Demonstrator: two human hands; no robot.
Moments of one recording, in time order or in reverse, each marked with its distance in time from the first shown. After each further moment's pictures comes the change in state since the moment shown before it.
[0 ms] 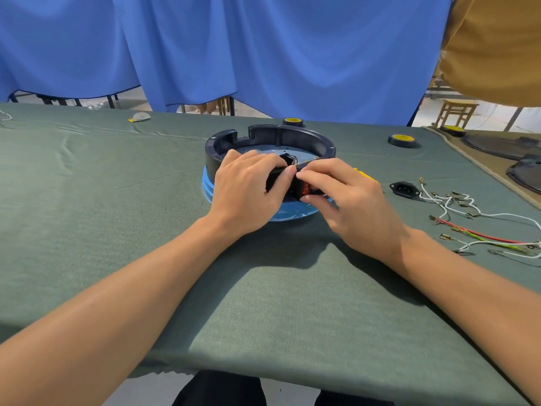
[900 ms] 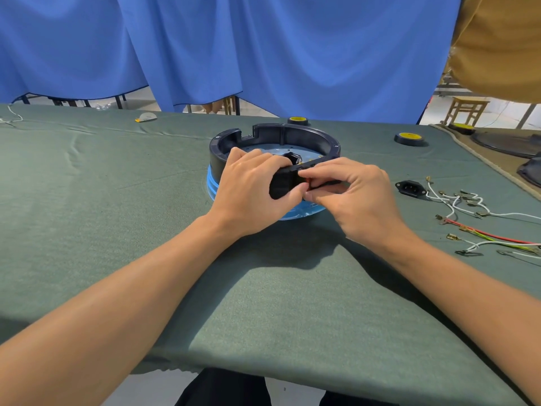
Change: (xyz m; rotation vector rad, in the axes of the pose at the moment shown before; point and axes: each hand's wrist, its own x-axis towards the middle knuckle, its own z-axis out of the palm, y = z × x) left_hand -0.002 0.001 -0.003 0.004 -0.006 0.064; right_hand 0.012 -0.015 0.001 0.536 0.040 0.619
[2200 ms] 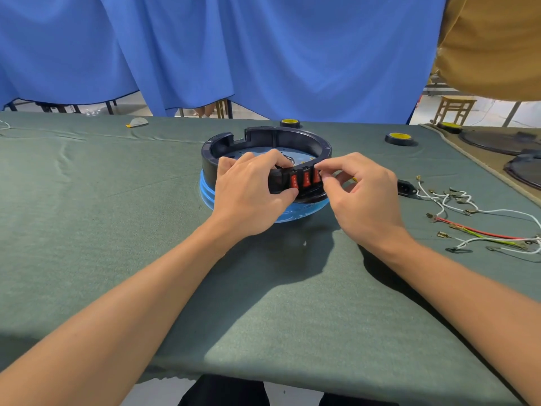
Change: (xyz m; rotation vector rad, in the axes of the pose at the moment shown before) left_hand 0.006 0.007 0.002 -0.034 -0.102 -0.216; right_hand -0.003 0.002 -0.007 -0.263 0.246 -0.015
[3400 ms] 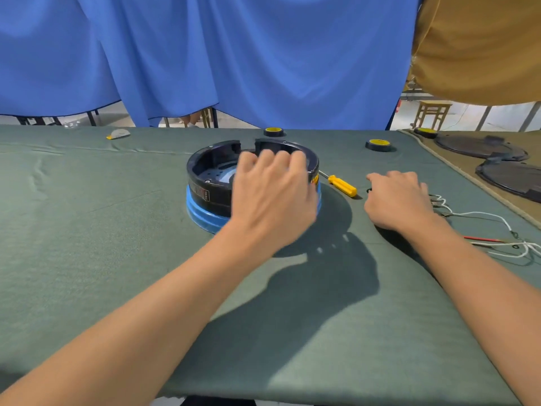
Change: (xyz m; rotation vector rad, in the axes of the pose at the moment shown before) left_hand 0.014 0.053 0.012 0.371 -0.028 0.134; right_hand 0.033 0.080 -0.043 -0.939 -0.476 0.409
